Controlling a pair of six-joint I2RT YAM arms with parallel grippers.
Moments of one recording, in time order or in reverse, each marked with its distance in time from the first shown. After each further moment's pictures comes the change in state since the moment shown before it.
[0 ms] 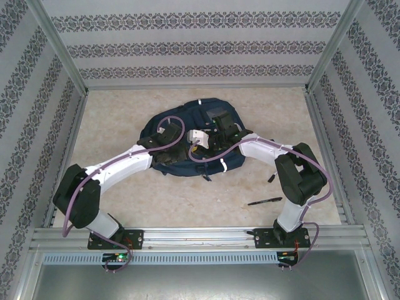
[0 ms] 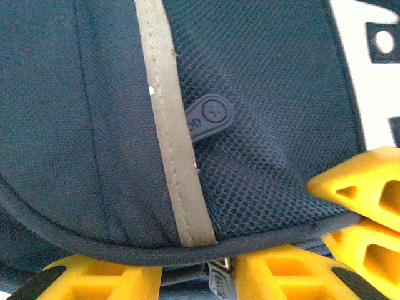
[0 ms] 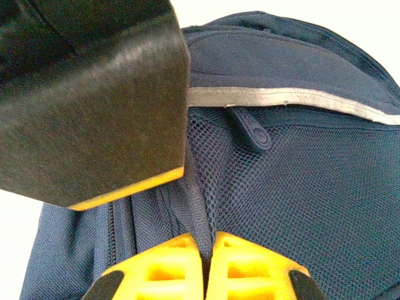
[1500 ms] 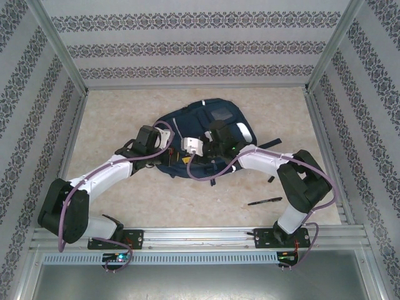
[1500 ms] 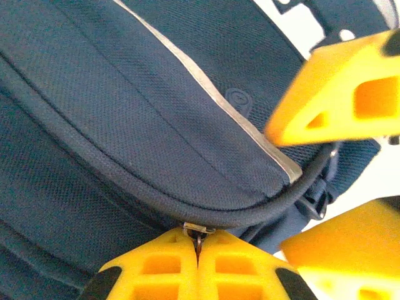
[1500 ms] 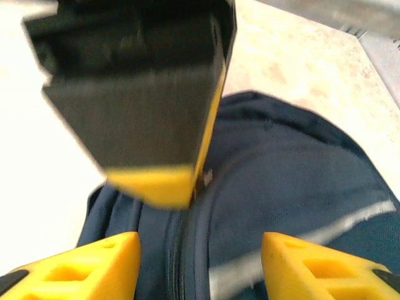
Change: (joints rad) left arm 0.204 -0.180 -0.274 0.306 0.460 0.521; right arm 0.107 -0.074 -0.145 0.283 0.081 0.073
